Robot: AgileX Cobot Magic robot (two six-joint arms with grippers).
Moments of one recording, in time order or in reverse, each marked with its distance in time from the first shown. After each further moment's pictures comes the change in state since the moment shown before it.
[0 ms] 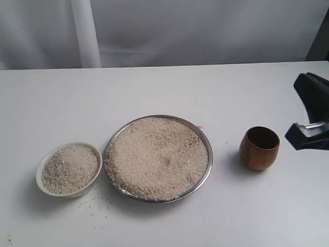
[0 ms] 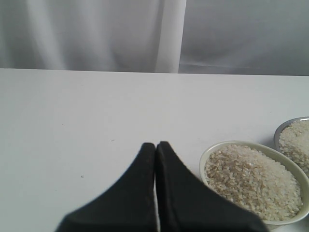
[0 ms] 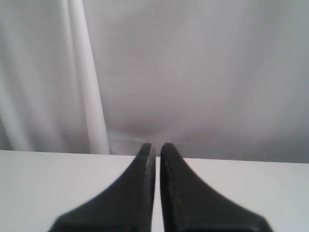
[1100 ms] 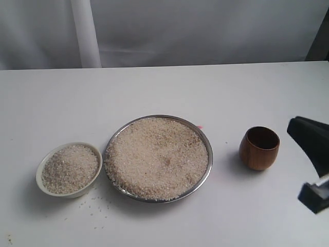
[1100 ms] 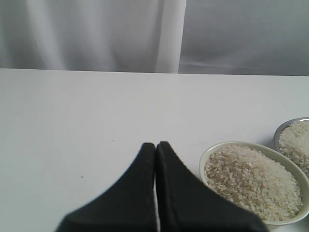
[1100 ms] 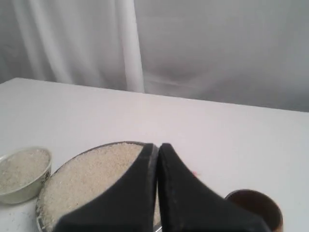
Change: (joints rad) left arm 0.000 0.000 0.000 0.000 0.000 0.000; right arm 0.023 -0.264 0.006 -0.069 0.480 0.000
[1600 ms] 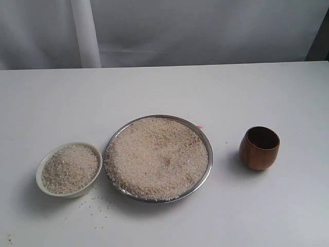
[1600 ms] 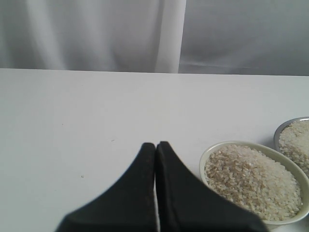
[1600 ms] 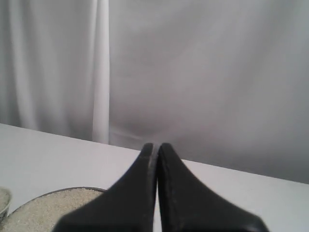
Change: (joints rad) left arm 0.000 0.000 0.000 0.000 0.000 0.000; right arm -0.190 -0.550 0.017 -0.065 0.315 -0.082
